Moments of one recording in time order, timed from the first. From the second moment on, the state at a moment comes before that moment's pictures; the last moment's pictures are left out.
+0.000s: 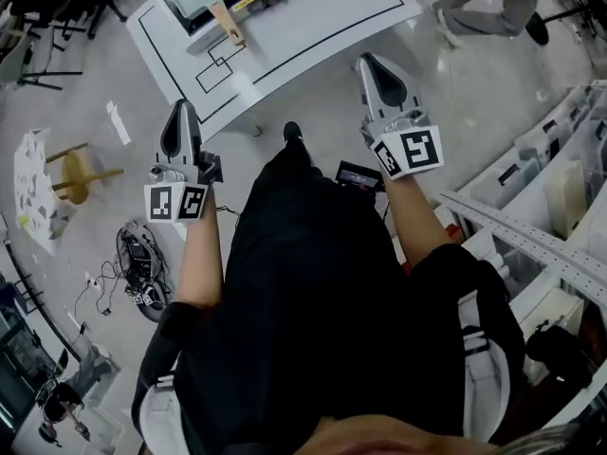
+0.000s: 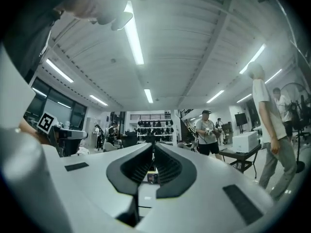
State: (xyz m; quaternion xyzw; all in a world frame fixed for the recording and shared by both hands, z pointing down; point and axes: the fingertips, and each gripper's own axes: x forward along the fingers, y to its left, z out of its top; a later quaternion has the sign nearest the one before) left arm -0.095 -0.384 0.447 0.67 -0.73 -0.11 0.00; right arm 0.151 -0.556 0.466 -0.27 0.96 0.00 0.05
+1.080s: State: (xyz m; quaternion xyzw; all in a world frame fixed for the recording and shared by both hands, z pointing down) left arm -0.158 -0.233 0.487 0.70 -0.71 -0.05 0.05; right arm 0.089 -0.381 0.504 -0.32 0.95 -0.01 -0.01
